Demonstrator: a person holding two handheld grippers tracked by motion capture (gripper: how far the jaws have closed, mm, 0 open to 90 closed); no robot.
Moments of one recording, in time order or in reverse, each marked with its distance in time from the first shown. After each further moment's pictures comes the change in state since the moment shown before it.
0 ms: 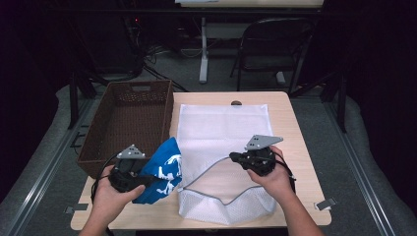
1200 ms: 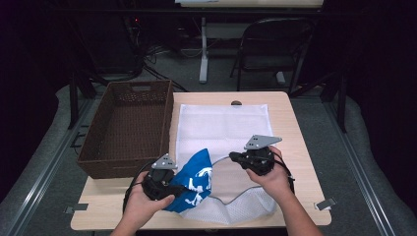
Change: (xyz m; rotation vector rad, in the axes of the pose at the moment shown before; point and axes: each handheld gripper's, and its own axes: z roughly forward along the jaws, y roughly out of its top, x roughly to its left) left arm -0.049 0.007 0.053 0.010 -0.136 0.089; right arm -0.003 -0.003 0.005 -0.006 -0.008 0.011
